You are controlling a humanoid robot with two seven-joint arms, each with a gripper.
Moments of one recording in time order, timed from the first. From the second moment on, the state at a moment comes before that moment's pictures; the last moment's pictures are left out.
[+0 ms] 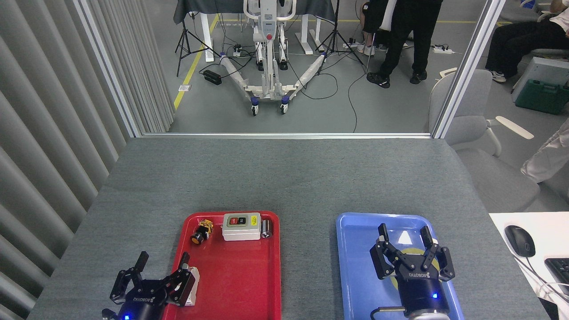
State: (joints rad) left arm 0.12 0.14 -0.02 -1.63 -1.26 -0.07 0.11; right arm 0.06 0.02 0.00 -1.65 1.35 -0.03 -0.10
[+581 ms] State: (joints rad) left arm 0.11 0.16 0.00 -1.63 -1.25 -0.11 0.10; right arm 0.08 0.02 0.01 -1.65 1.40 0.08 -0.06
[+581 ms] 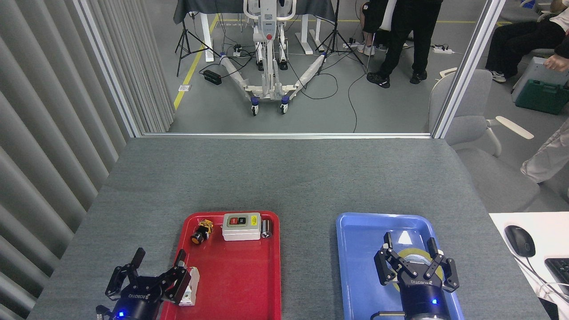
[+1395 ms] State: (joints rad) left arm 0.11 0.18 0.00 -1.64 -1.25 -0.18 0.02; right arm 0.11 0.01 0.03 -1.65 1.43 0.08 -0.06
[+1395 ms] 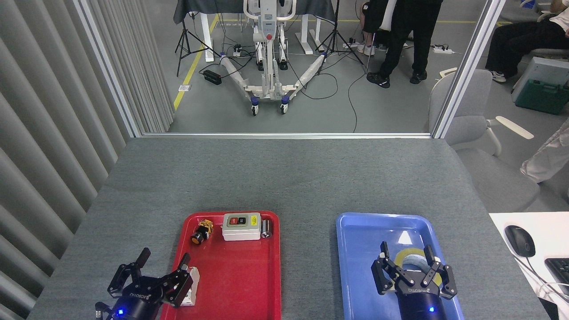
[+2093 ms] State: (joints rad) left arm 0.13 0.11 0.01 -1.69 -1.25 -0.11 0.12; right arm 0.12 0.01 0.03 -1.63 1.42 -0.01 -0.06
